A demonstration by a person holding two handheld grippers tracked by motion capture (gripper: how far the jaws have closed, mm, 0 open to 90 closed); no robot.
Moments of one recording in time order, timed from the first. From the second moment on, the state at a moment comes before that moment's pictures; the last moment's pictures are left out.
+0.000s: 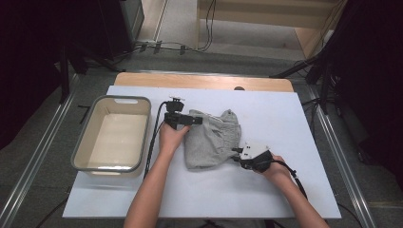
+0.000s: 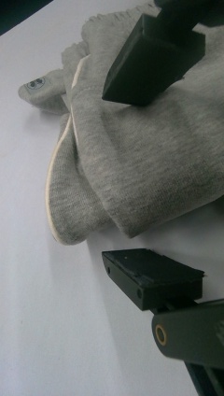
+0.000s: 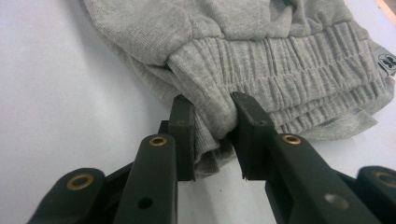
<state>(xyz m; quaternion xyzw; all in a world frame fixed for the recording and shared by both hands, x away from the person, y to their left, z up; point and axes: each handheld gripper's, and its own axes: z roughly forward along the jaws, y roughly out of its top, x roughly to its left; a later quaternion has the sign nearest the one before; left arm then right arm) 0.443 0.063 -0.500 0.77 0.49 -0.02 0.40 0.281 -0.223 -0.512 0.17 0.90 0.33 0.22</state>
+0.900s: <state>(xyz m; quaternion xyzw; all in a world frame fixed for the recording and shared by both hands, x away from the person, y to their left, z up) 0.442 0.063 -0.500 0.77 0.50 -0.03 0.40 0.280 -0.223 -0.512 0.17 0.90 0.33 0.22</state>
